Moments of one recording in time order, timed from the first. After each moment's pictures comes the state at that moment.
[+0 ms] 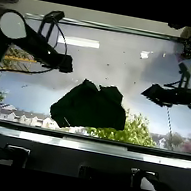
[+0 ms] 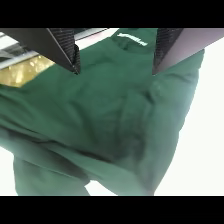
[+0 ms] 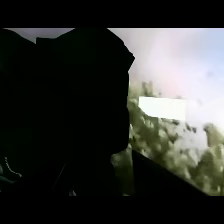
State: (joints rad) left arm -0.43 -1.44 1.88 1.41 -1.57 -1.80; right arm -0.17 -1.24 1.18 -0.92 1.28 1.42
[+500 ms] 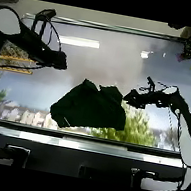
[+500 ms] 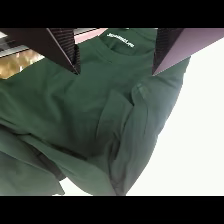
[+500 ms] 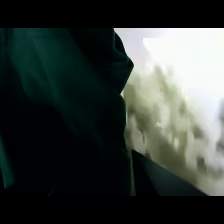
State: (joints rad) left arm -0.37 -1.45 1.88 1.41 -1.59 -1.80; right arm -0.07 -1.63 1.16 -0.73 1.16 1.28
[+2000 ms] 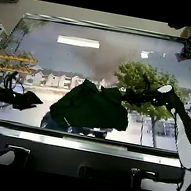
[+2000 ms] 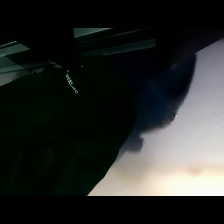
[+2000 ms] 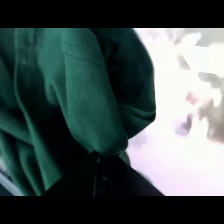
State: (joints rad) left arm 0.31 -1.06 0.67 0.87 -1.23 -1.31; right arm -0.01 -1.61 1.16 -0.71 1.15 1.28
